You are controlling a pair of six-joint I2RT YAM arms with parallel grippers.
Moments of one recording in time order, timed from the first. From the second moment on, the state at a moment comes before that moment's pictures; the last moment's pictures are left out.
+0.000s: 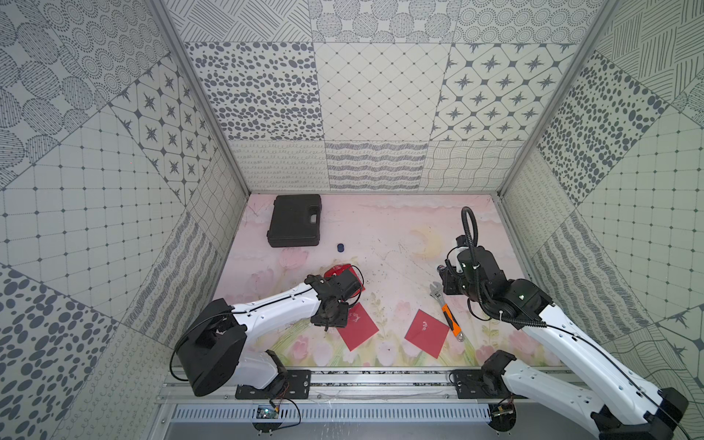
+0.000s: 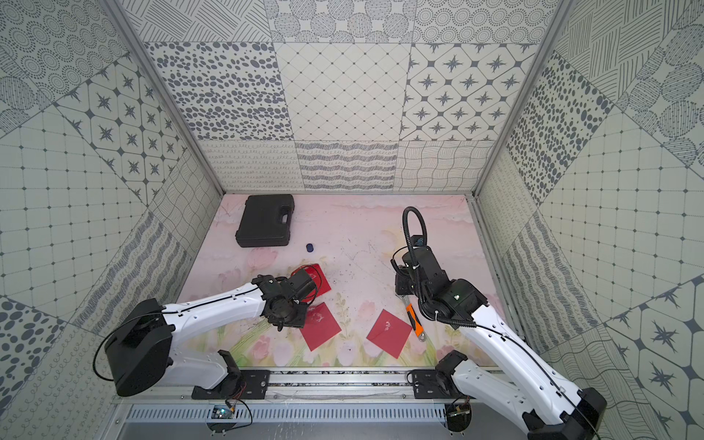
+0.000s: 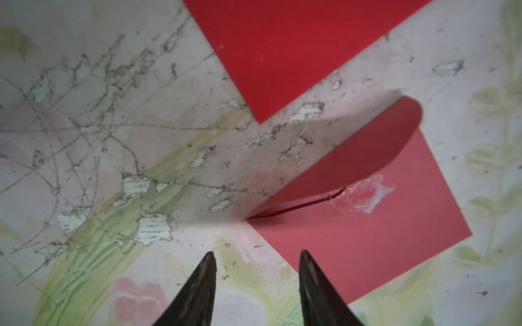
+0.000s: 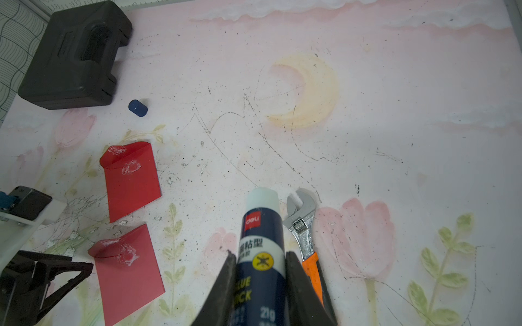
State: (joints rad) left arm -0.82 1.40 0.78 -0.86 -0.07 -0.72; right arm 0.64 0.90 0.92 -0.81 0.26 0.50
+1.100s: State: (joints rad) left arm -0.73 1.47 0.73 -0.66 0.14 -0.54; right arm 0.64 0.90 0.95 -0.82 0.25 0.50
